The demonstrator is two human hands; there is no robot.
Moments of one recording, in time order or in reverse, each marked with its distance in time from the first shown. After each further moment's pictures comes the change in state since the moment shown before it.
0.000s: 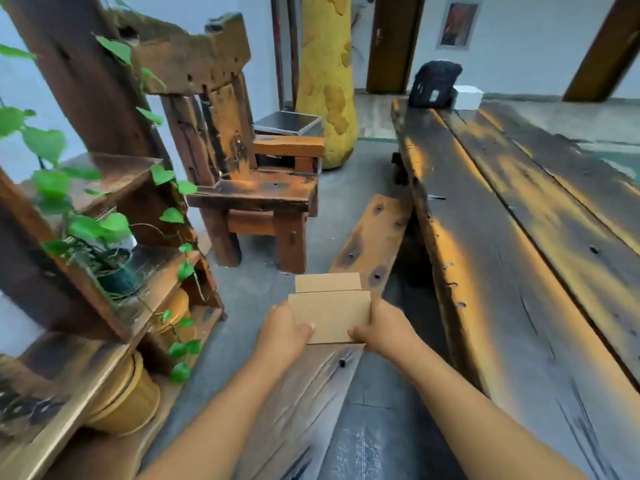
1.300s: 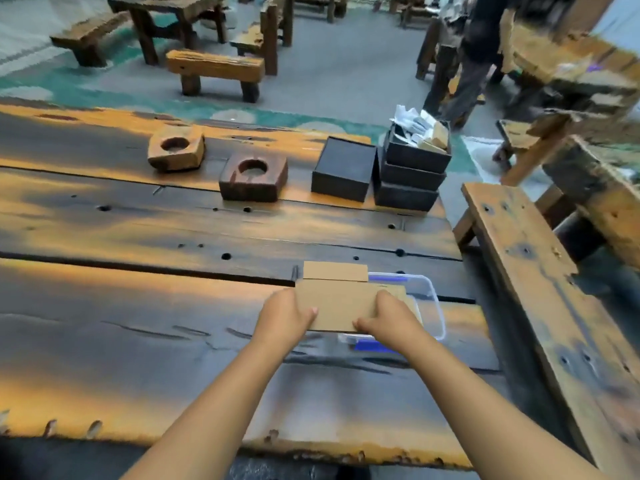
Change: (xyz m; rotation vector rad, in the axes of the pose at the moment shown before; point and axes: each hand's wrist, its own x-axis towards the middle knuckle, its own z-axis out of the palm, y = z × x) left_hand -0.096 0.340 0.430 0.387 -1.190 1.136; right_hand -0.192 0.349 -0.157 0.450 0.810 1.361
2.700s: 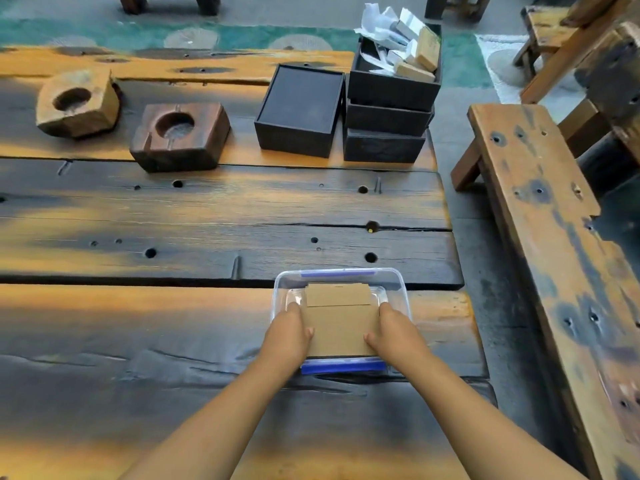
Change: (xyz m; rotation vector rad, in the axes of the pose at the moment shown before) left_hand 0.102 0.047 0.166 0.260 -0.278 -0.156; right_hand 0.138 0.154 -0.002 -0.110 -0.126 0.091
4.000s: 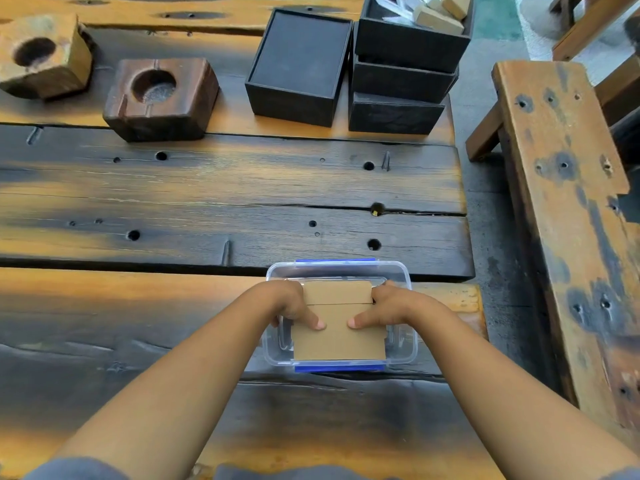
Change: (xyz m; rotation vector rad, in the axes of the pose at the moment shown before) left_hand 0.073 0.031 -0.040 0.083 -0.698 -0.226; right_hand 0.076 -0.005 -0.031 -0.139 -0.556 0.018
